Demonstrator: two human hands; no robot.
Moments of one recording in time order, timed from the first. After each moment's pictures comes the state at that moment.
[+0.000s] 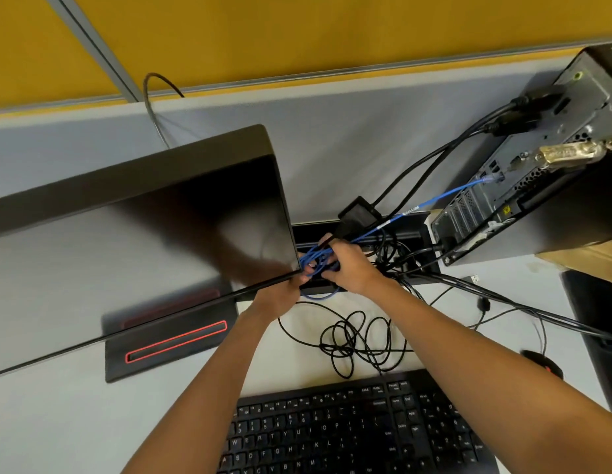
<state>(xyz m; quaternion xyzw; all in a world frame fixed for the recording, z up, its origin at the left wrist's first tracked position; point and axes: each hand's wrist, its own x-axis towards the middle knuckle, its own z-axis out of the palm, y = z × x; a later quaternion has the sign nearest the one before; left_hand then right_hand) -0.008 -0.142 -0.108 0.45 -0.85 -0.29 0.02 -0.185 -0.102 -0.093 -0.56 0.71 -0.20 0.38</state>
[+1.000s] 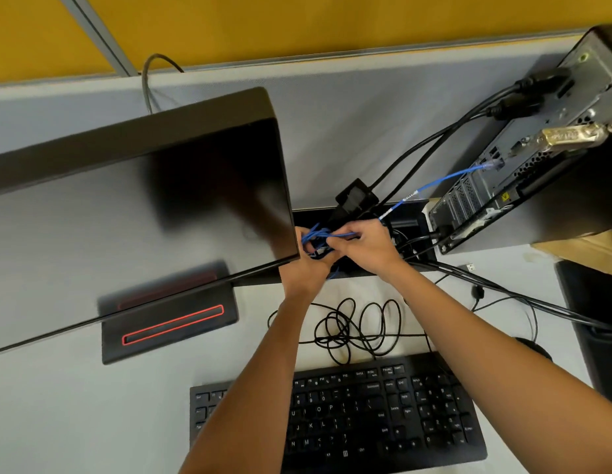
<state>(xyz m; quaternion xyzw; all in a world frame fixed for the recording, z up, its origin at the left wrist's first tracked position) -0.066 -0.106 -0.096 0.58 -0.62 -0.43 0.31 -0.201 -0.086 -0.068 -0.39 0.73 -0.36 0.42</state>
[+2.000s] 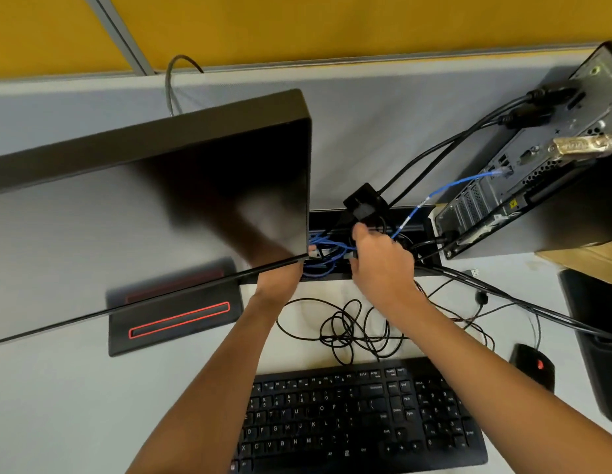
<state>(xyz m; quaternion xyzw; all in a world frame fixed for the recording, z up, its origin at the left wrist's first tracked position) -0.012 -0.135 -0.121 0.52 -0.78 -0.32 0.15 -0.170 -0.056 -0.014 -0.56 0.82 0.00 0.10</state>
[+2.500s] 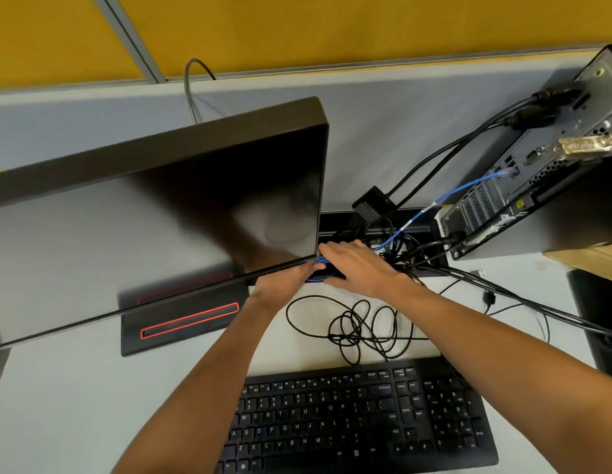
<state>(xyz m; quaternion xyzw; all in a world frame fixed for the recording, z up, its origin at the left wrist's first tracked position) 0.010 -0.136 -0.101 0.44 -0.86 -0.23 0.08 -0.176 -0.083 -0.074 -0.80 0.57 -0.04 0.16</state>
